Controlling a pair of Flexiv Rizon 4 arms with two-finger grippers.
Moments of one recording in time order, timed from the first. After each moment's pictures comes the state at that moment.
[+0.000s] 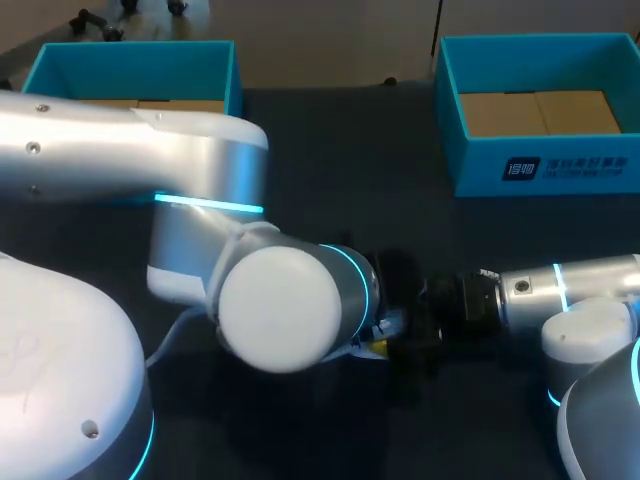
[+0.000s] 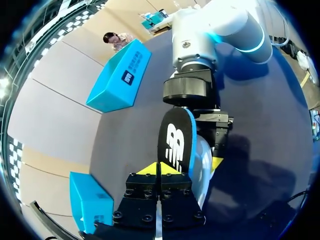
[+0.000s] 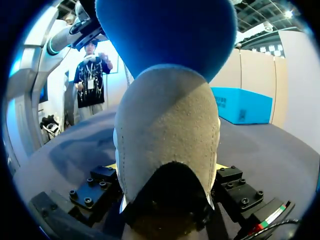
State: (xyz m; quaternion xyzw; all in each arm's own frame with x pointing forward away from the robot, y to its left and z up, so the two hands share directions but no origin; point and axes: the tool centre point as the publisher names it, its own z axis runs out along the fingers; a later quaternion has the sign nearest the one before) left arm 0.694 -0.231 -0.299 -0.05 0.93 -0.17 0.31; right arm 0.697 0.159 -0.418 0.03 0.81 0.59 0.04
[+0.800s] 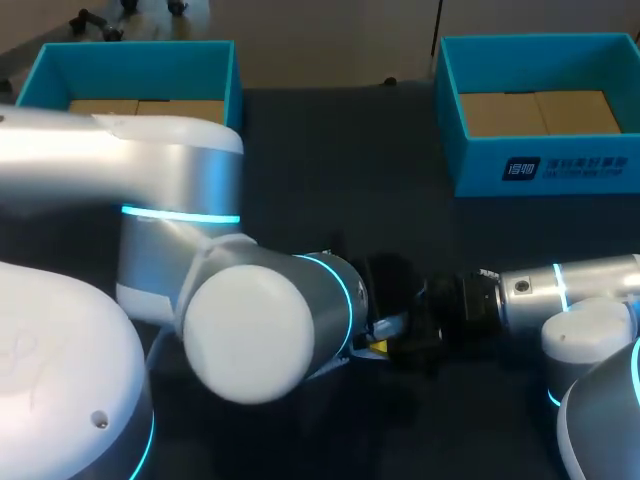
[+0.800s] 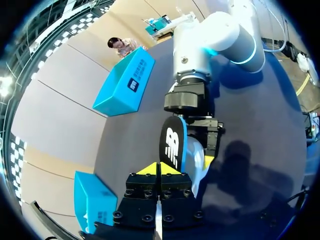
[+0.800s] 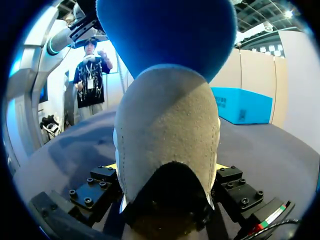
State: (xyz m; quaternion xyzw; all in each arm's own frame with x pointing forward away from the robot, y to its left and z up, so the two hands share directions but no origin) left arm 0.667 -0.222 -0.267 -0.05 0.93 -0.19 0.32; right arm 0.697 0.159 -0.418 0.03 0.81 0.59 0.04
